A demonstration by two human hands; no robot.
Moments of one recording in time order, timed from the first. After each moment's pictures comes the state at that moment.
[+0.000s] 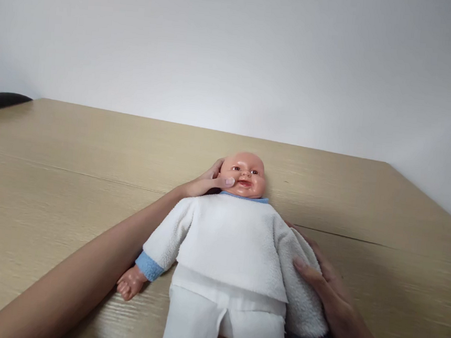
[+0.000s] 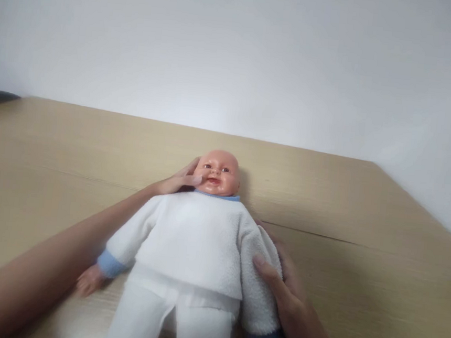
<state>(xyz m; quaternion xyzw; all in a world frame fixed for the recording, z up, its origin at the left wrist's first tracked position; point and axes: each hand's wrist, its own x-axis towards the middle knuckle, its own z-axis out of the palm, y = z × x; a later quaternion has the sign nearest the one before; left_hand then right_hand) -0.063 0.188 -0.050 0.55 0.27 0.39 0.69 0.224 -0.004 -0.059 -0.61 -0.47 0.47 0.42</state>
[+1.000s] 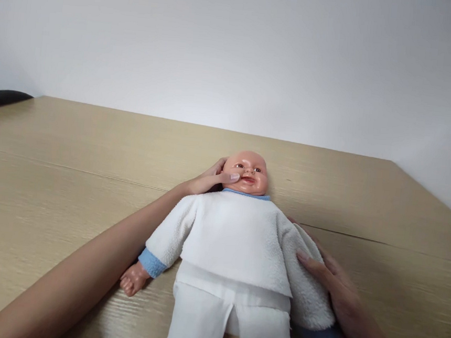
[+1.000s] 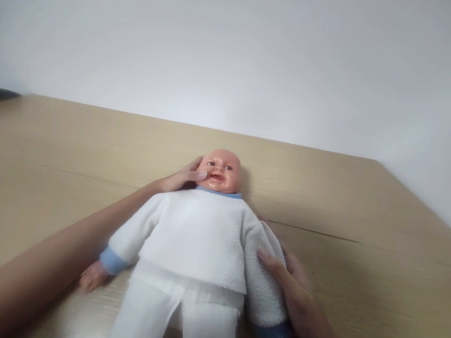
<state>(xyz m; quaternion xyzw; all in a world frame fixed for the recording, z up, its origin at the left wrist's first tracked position) -0.064 0.195 -0.058 0.54 0.27 0.39 0.69 0.218 0.001 -0.052 -0.62 -0.39 0.53 0.44</state>
